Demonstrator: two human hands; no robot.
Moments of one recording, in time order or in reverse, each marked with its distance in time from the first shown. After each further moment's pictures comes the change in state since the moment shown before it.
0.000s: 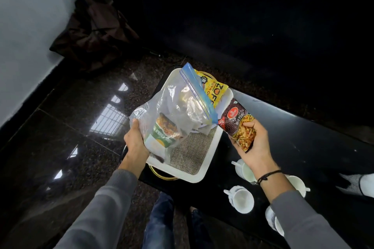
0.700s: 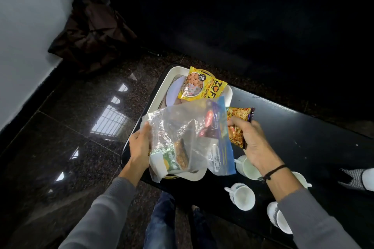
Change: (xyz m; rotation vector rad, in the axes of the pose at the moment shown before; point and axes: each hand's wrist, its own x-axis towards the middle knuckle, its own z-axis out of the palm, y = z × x) left_hand -0.024 -0.016 -0.013 0.386 -0.173 0.239; right_hand -0.009 -0.006 0.011 -0.533 -0.053 -0.146
